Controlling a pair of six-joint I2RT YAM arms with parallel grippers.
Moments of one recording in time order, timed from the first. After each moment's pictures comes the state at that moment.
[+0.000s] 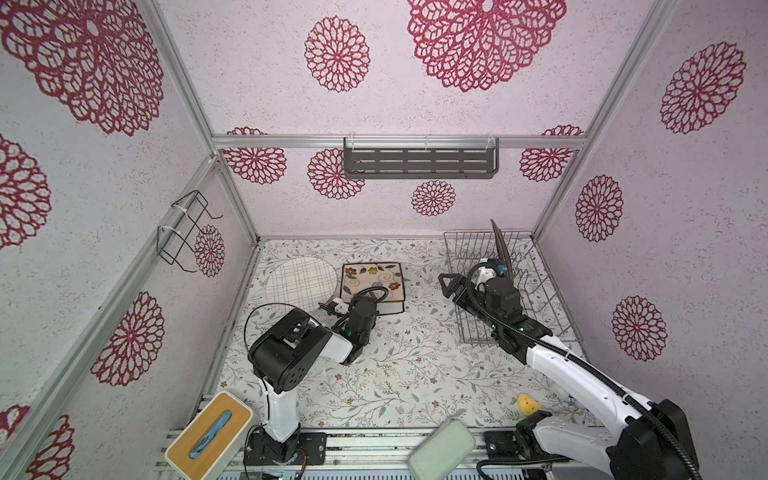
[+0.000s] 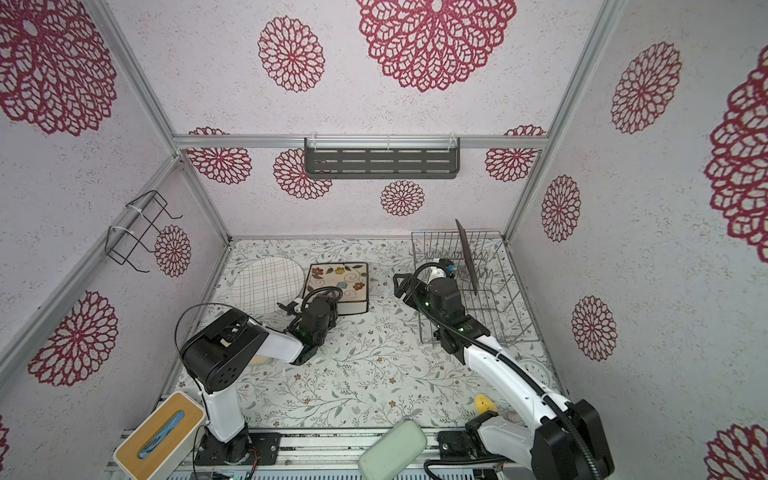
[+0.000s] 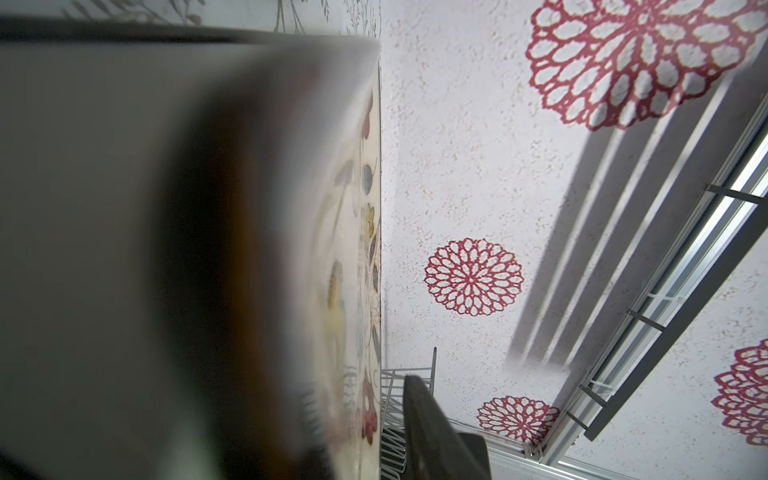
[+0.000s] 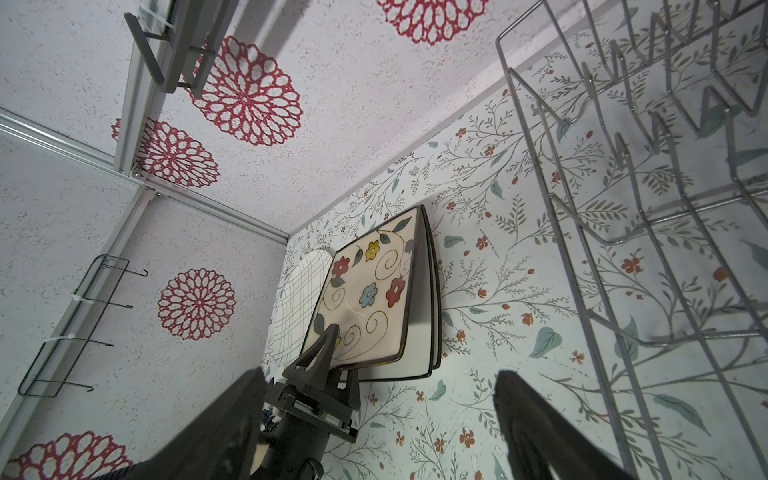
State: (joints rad) left arm -0.62 1.90 0.69 0.88 -0.51 -1.74; right arm 0.50 1.14 0.79 0.02 0.00 0.89
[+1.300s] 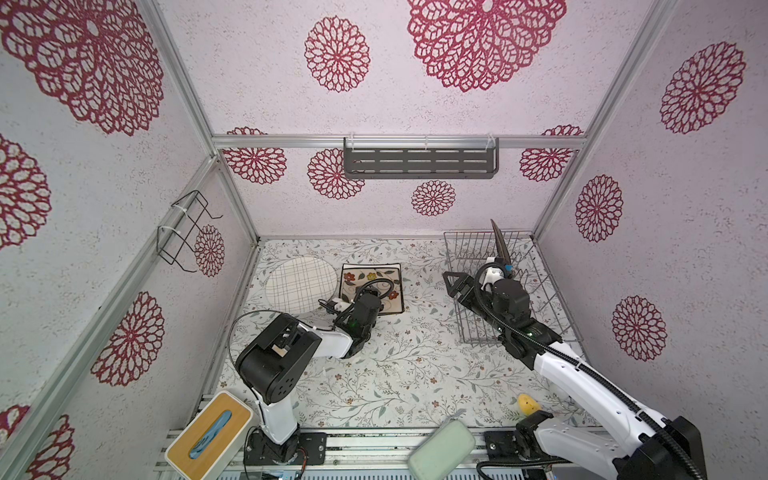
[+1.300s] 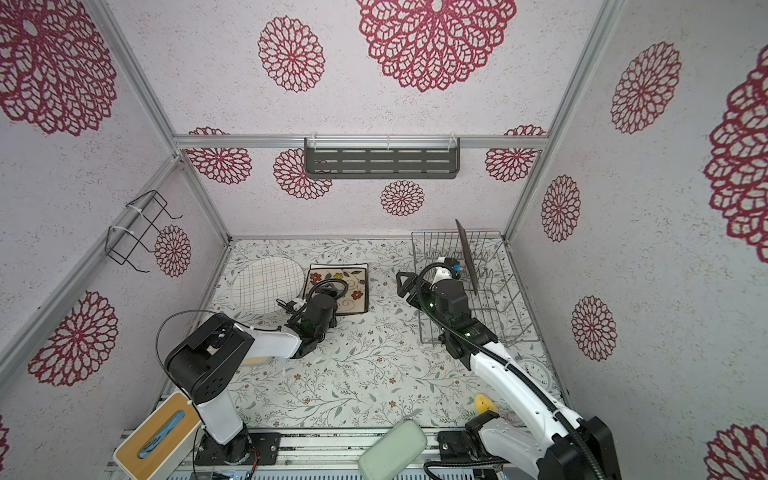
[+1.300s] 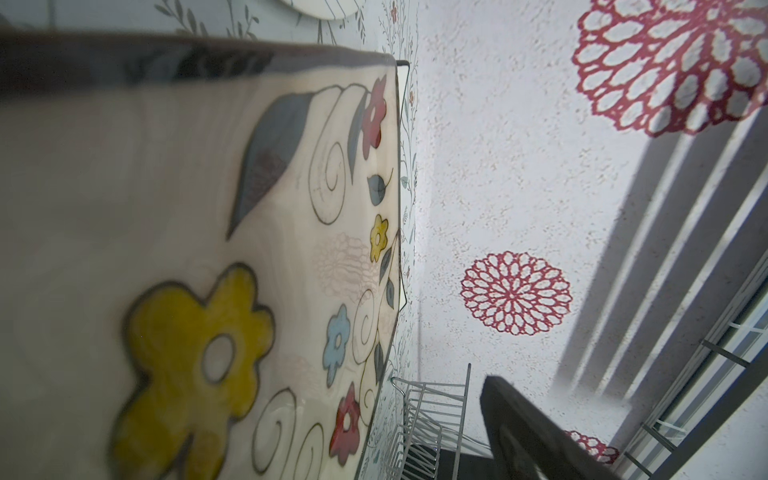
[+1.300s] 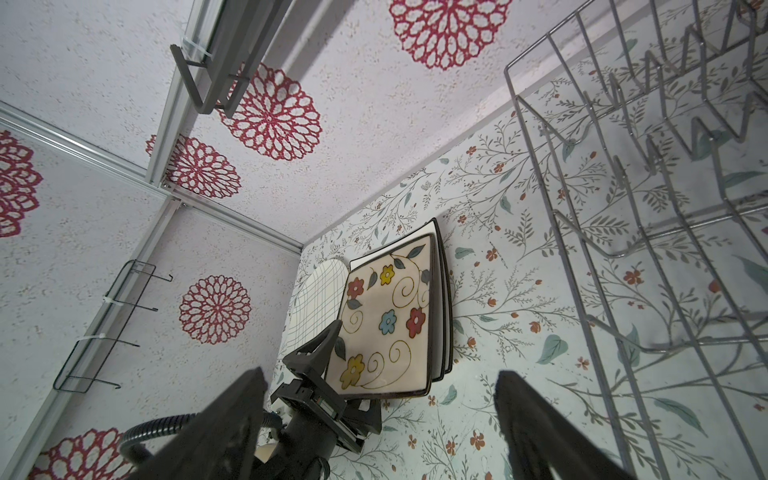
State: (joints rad) left arm -0.64 1.80 0.77 0.53 -0.53 -1.79; right arm 0.50 1.06 0.79 -0.01 0.01 0.89
